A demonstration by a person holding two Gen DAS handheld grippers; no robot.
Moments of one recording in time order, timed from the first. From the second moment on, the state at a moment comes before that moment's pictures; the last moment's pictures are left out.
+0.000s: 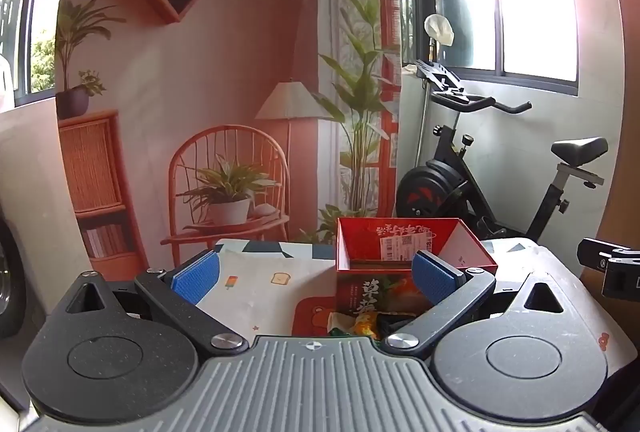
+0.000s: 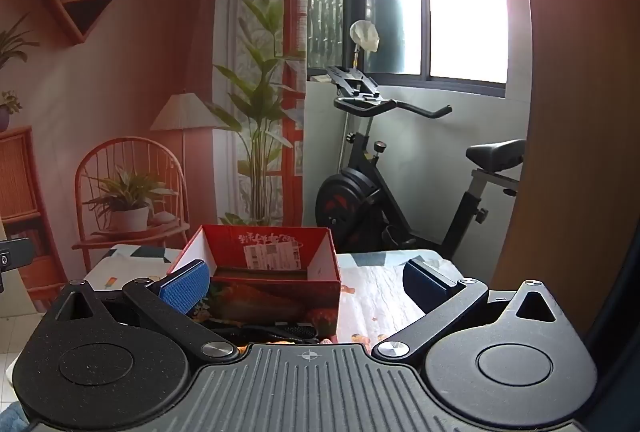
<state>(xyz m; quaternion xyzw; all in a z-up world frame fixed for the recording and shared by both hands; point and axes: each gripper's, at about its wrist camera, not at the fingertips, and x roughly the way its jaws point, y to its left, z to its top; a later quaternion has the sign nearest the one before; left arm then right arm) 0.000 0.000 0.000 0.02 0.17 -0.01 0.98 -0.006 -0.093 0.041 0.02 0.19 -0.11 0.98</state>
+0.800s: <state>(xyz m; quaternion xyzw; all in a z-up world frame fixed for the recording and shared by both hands) 0.001 -0.003 -0.001 0.04 0.18 -0.01 0.98 -0.007 -0.091 0.044 0.02 0.19 -0.11 0.98</state>
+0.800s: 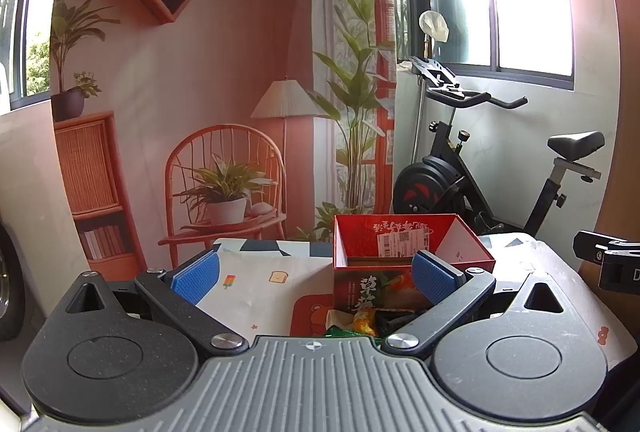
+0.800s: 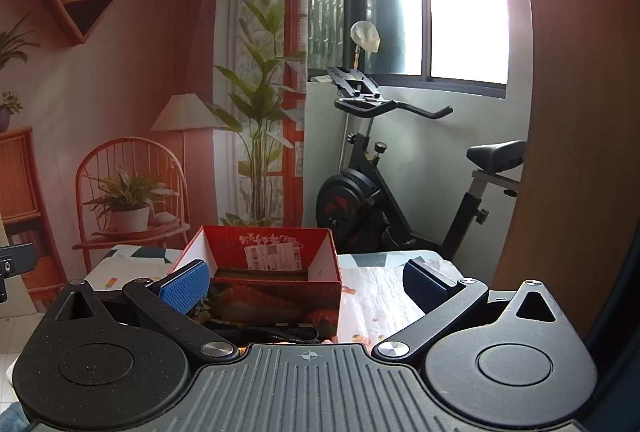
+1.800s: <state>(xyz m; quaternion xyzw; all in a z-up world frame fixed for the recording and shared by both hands) 0.003 -0.001 -0.002 0.04 0.18 -0.01 0.98 -0.004 -0.091 0.041 0.02 0.19 -0.11 0.97</state>
